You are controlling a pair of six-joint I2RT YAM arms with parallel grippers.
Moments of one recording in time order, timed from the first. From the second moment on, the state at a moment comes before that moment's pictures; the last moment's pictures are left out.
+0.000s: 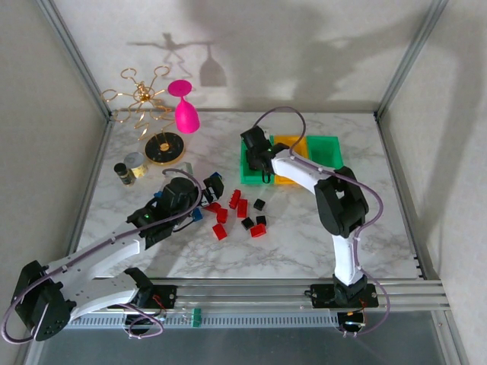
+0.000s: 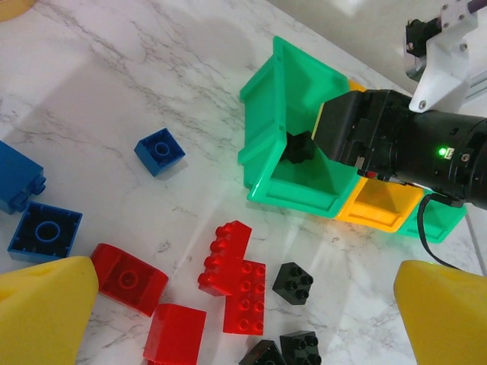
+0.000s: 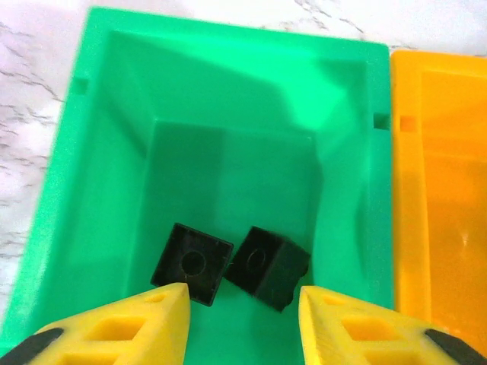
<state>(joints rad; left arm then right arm) -0.68 1.02 0.68 -0.17 -0.28 -0.85 0.65 2.01 1.56 -0.46 0.36 0.37</state>
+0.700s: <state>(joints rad) -0.77 0.90 0.58 -0.19 -0.23 -0.92 0.74 1.55 1.08 -0.42 0.19 0.49</state>
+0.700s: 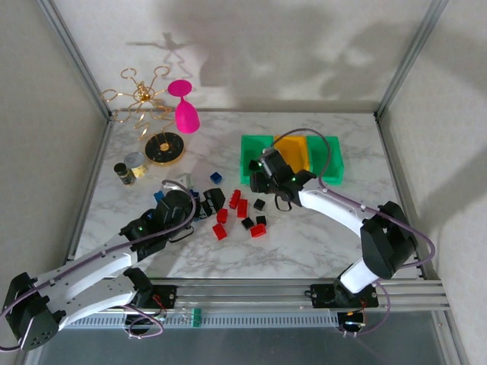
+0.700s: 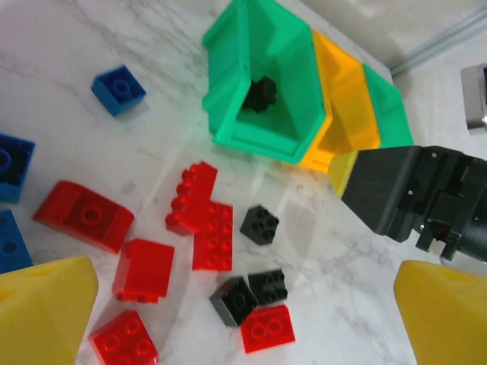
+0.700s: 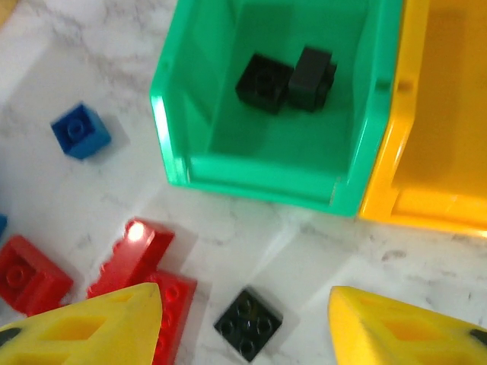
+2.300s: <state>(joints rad) -0.88 0.90 0.53 -0.16 -0.35 -1.02 0.81 1.75 0.99 -0.29 0.21 0.69</state>
